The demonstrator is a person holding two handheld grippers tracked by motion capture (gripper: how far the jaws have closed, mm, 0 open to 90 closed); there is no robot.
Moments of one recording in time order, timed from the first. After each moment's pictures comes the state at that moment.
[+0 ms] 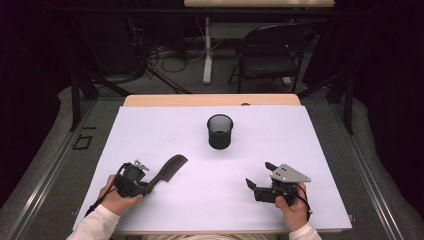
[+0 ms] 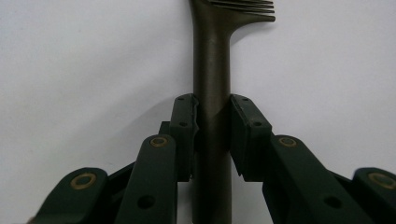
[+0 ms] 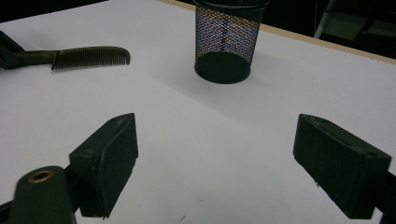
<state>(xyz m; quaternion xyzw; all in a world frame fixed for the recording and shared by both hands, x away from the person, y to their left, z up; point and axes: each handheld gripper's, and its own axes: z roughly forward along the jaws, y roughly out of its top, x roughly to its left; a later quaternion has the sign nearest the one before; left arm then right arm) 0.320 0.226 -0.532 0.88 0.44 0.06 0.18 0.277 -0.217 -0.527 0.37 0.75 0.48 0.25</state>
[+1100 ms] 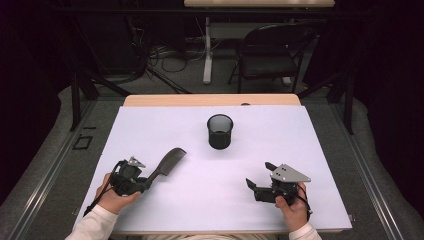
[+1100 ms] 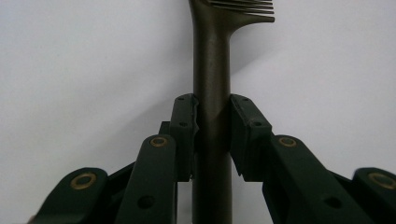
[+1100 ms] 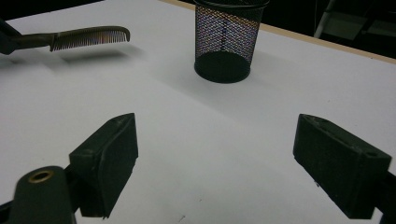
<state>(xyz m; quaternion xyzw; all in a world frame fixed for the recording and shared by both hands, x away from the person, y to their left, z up) 0.317 0.232 -0.519 0.86 0.45 0.09 0.23 0.277 -0.217 -0.527 0.37 0.75 0.48 0.25</state>
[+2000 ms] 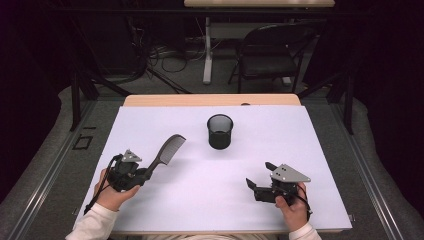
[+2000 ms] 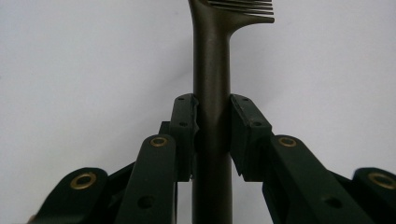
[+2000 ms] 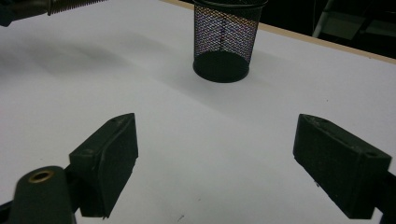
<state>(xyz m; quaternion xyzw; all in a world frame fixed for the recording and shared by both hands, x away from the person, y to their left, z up) 0.316 0.230 -0.495 0.84 0.44 0.14 0.28 0.277 -0.217 -0.527 0.37 0.75 0.48 0.26</state>
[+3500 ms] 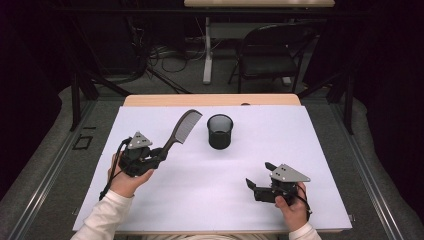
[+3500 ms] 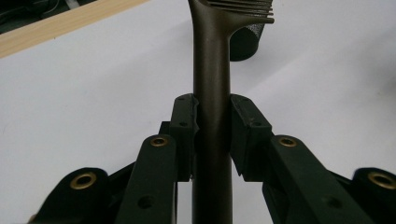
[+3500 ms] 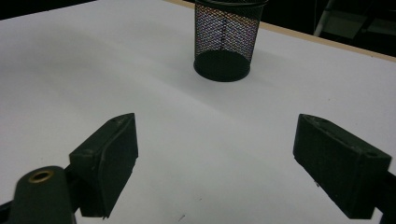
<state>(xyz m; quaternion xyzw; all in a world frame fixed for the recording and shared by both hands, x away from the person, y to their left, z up) 0.329 0.189 -0.447 0.82 0.40 0.17 0.38 0.278 -0.217 -0.528 0.37 0.75 0.48 0.25</state>
